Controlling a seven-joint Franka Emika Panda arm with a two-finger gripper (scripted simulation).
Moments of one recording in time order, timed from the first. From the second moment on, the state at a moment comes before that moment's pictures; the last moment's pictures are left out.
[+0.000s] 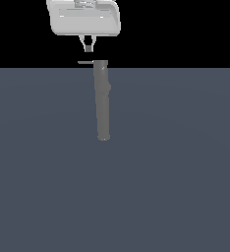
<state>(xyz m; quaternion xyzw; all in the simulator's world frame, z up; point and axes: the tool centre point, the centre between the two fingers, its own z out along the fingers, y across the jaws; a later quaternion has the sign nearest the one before) 0.072 0.084 0.339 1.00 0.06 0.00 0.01</state>
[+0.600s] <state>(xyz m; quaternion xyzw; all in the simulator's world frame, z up) 0.098 0.100 0.301 1.00 0.07 0.00 0.00</state>
